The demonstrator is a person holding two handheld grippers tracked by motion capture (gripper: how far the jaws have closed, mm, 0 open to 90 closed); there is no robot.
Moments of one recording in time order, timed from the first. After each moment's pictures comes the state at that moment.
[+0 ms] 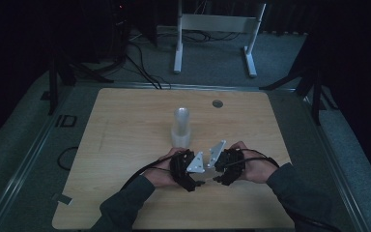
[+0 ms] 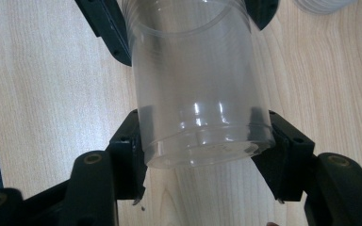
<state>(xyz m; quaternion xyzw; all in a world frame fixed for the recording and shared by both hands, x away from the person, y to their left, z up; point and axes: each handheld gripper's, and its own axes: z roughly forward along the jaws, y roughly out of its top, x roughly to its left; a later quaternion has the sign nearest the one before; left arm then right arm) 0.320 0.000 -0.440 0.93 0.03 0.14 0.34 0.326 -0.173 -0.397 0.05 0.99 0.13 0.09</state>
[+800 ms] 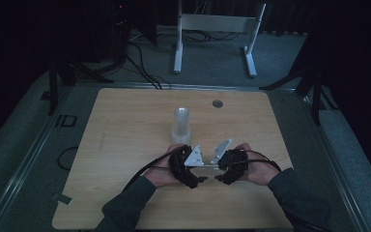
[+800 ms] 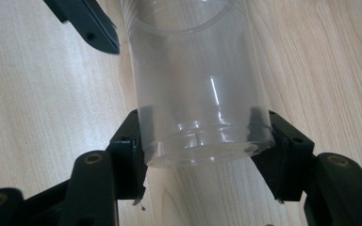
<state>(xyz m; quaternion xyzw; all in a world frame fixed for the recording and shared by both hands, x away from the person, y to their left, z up) 0.324 0.005 -0.432 0.91 0.08 0.14 0.39 0.331 -0.186 -0.407 0.11 0.98 0.15 0.10</state>
